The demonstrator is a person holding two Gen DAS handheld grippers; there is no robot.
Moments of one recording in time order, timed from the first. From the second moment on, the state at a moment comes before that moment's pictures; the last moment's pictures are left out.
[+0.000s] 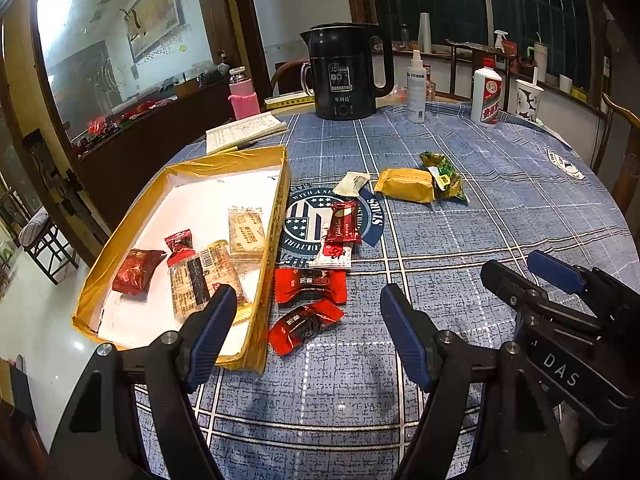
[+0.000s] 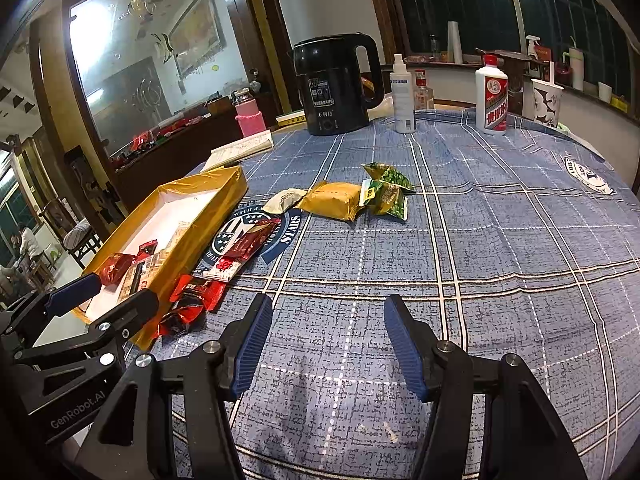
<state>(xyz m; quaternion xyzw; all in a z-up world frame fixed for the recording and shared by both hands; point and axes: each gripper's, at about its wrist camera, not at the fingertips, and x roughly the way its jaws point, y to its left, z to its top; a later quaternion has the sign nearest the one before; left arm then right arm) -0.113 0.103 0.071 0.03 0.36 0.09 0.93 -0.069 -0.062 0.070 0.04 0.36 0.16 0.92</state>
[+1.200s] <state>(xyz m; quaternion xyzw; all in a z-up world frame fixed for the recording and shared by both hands) -0.115 0.095 0.072 0.04 0.35 0.08 0.93 -0.069 -0.059 0.067 0.03 0.36 0.16 0.92</state>
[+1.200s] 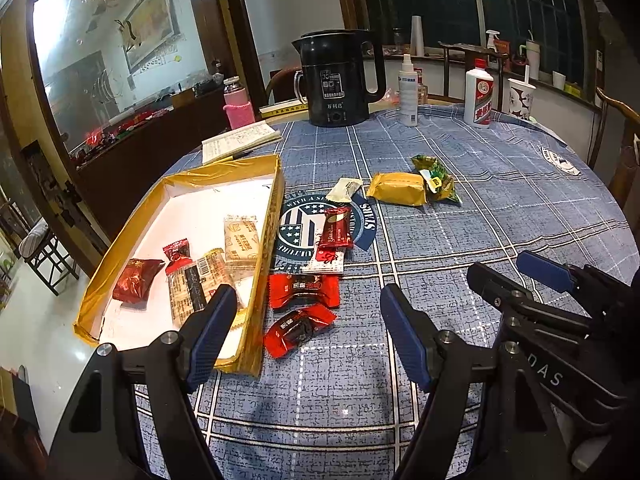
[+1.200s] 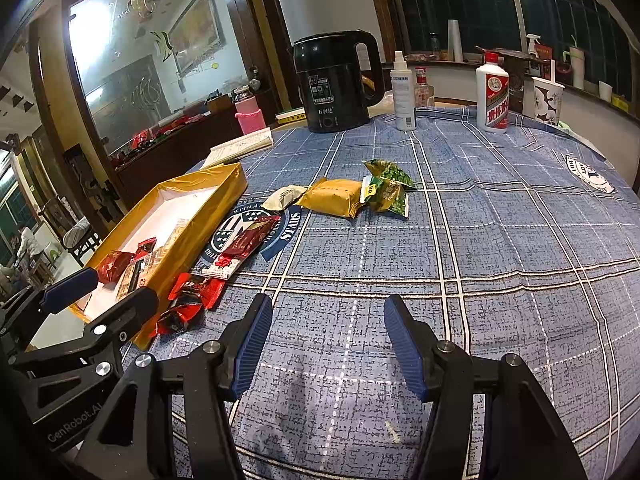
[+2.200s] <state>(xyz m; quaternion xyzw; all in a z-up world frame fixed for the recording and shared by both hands) -0.115 0.087 0.071 0.05 0.35 0.09 0.93 -0.070 -0.059 0.062 0.04 0.36 0.16 0.92</state>
